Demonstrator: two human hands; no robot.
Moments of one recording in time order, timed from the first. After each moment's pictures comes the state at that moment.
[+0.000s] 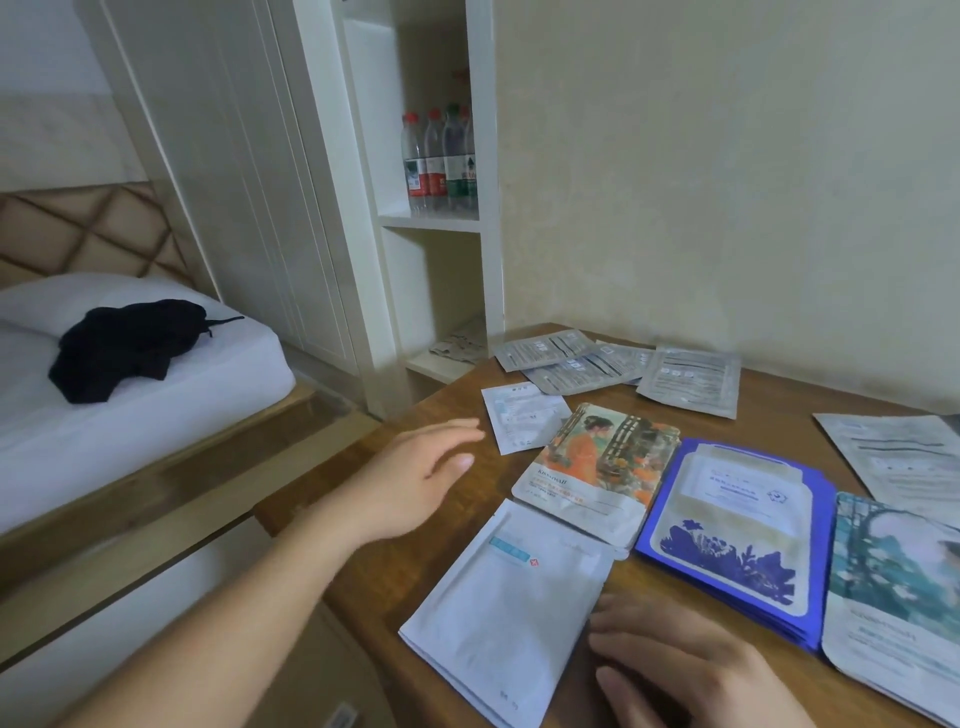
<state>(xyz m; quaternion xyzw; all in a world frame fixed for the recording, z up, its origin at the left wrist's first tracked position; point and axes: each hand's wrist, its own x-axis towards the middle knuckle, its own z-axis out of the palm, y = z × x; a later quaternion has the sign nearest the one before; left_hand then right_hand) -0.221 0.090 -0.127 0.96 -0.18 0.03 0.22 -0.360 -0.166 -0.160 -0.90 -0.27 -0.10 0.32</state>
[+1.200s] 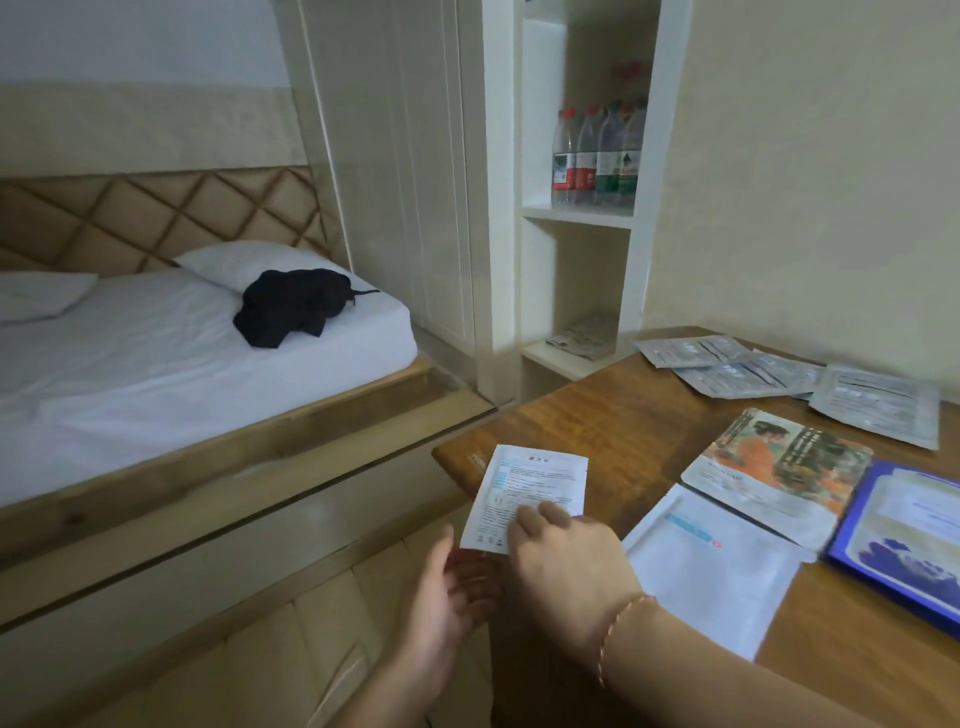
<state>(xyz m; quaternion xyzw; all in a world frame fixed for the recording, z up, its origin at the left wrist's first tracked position) -0.351 0.165 -0.221 0.48 0.29 0.03 0.83 -0.324 0.040 -0.160 -0.92 -0.35 -0.11 -0.08</state>
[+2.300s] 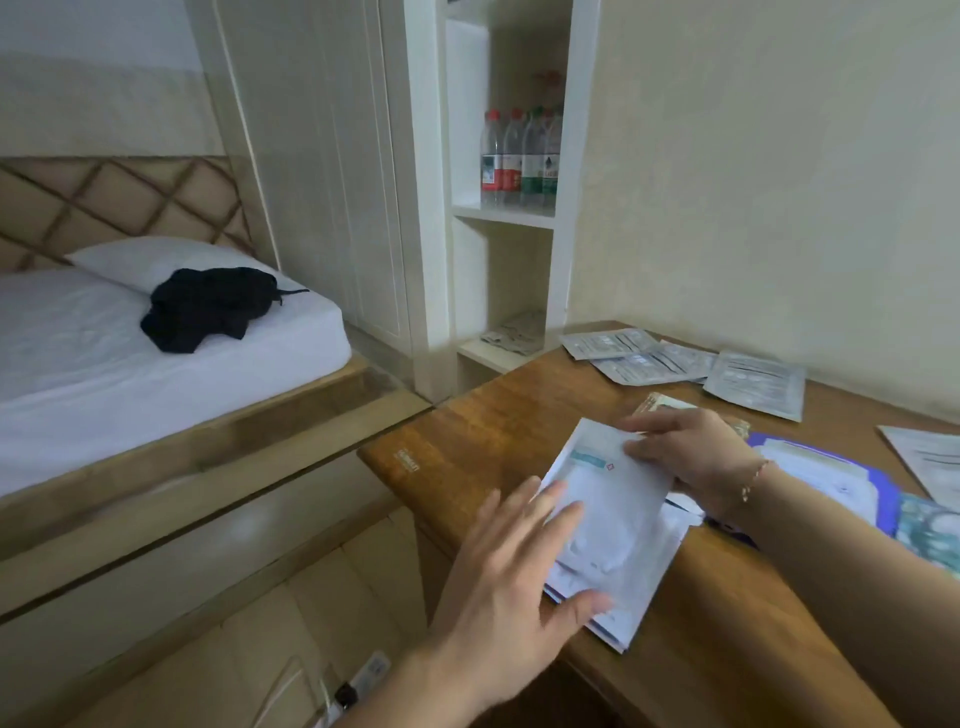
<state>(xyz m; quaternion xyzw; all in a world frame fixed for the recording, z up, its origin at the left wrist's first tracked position) -0.349 0.082 -0.205 0.89 -0.24 0.31 0.25 -0.254 -0.112 -0.104 -0.80 0.06 0.06 0.59</state>
